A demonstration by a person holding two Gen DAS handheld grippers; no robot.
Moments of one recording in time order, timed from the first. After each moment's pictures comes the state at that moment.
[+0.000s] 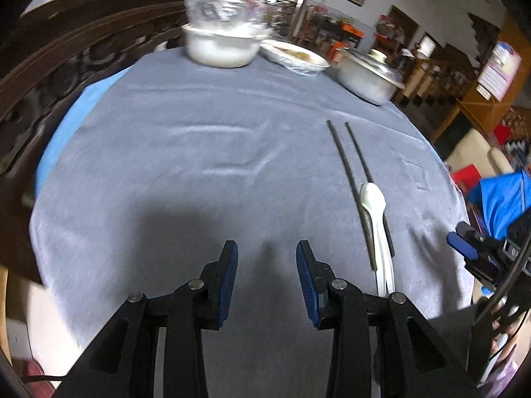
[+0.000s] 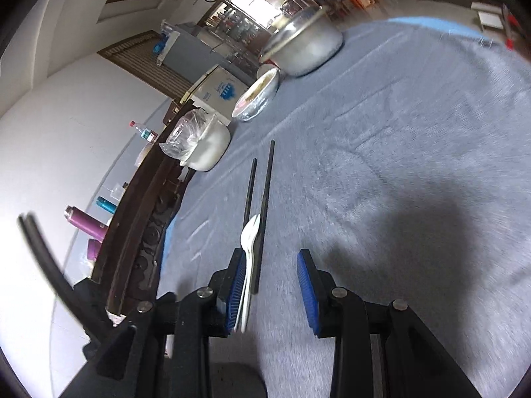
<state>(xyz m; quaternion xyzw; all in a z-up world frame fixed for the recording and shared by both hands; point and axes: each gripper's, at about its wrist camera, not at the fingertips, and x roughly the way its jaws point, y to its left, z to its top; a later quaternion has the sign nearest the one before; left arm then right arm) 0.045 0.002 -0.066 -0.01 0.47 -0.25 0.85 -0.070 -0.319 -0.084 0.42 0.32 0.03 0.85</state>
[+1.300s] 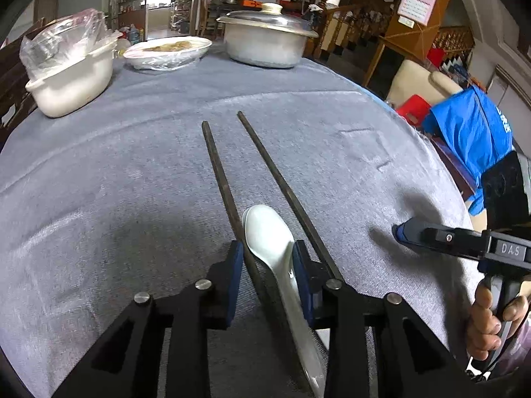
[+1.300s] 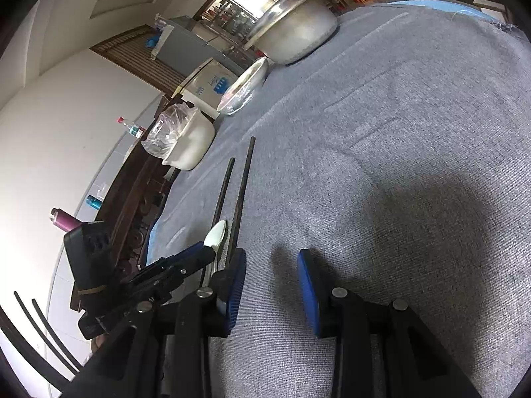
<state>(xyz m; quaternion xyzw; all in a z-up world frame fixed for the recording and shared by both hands) 0.093 -0.132 -0.092 0.10 0.44 -0.41 0.79 -0.030 -0.330 -0.113 0.41 0.33 0.02 0.85</state>
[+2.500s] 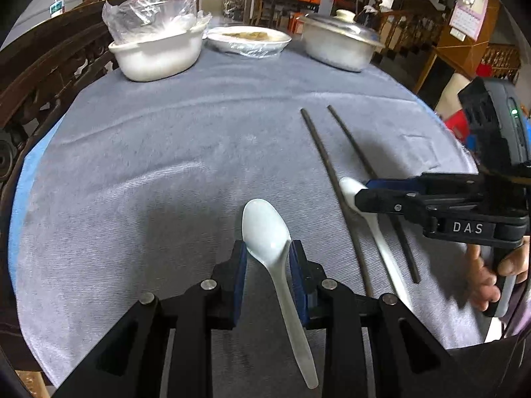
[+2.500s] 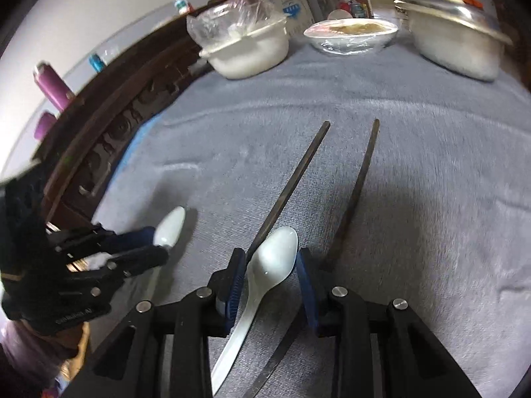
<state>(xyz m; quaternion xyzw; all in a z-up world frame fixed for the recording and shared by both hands) 0.097 -0.055 -0.078 0.10 0.48 -0.30 0.82 0.104 -0.233 -0.083 0.13 0.48 0.12 0.86</state>
